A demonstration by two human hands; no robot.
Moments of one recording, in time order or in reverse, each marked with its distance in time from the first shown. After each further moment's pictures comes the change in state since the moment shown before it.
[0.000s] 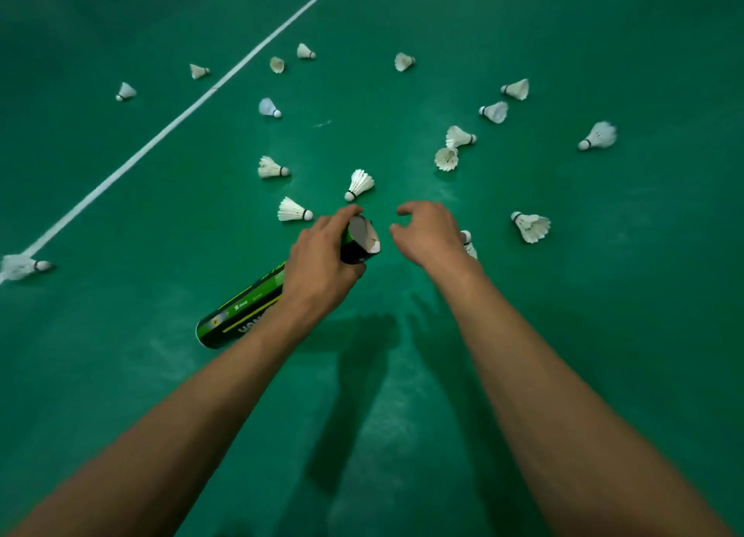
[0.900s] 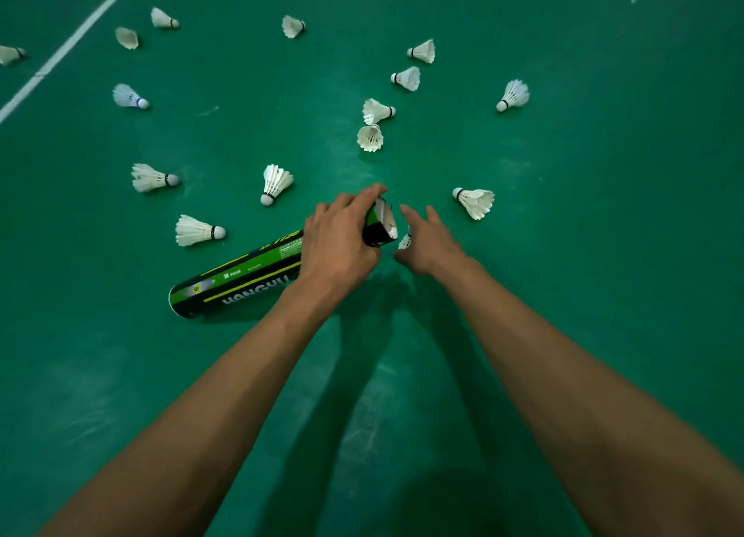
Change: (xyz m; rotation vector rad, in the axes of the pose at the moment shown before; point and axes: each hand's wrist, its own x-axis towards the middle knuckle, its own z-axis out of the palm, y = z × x) left_hand 0.107 0.023 0.094 0.052 -0.169 0.274; right_hand 0.091 0.109 0.034 -0.206 -0.081 0.239
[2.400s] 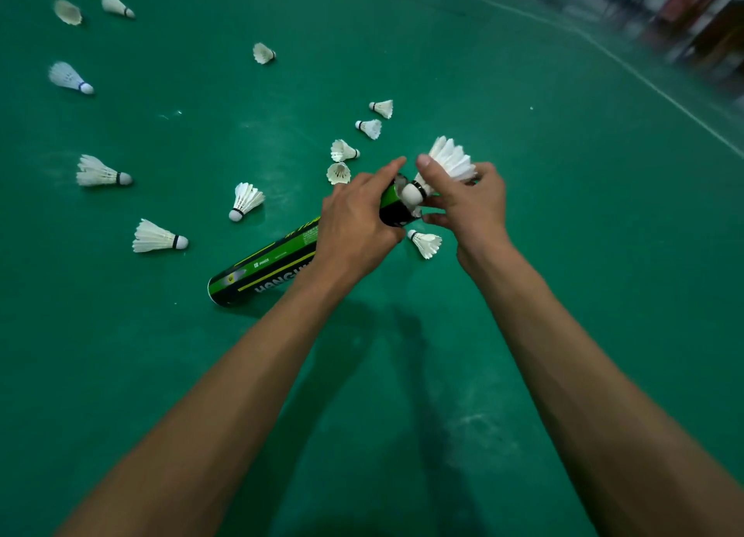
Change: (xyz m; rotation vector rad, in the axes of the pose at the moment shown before) left_hand 0.020 0.026 -0.058 -0.481 0.173 0.127; right_hand -0.101 -0.076 -0.131 1.041 0.580 -0.113
